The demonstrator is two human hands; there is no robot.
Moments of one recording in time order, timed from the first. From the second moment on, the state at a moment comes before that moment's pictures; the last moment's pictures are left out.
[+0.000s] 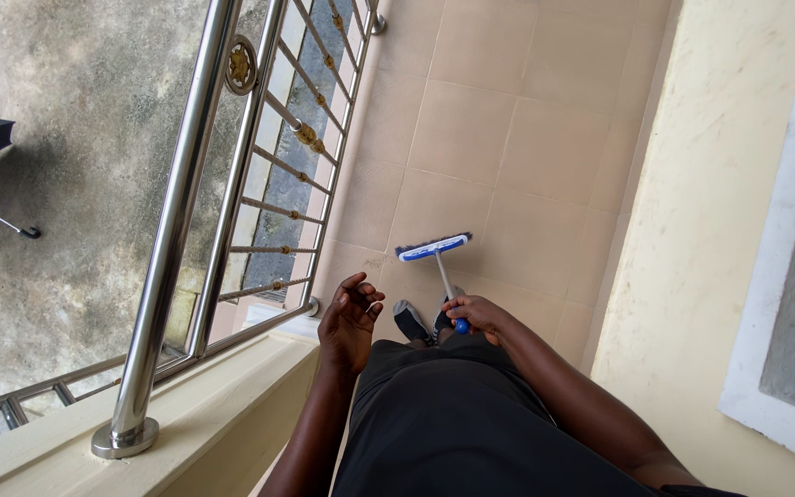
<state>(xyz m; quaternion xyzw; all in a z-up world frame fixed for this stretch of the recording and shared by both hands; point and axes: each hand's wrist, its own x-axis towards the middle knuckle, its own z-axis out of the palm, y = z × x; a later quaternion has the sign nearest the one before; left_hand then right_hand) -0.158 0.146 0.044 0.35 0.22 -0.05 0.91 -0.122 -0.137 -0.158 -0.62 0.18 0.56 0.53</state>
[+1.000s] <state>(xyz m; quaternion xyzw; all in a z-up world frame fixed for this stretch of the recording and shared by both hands) -0.242 0.246 0.030 0.34 0.27 -0.01 0.90 -0.186 -0.051 -0.197 -0.78 0.18 0.47 0.38</state>
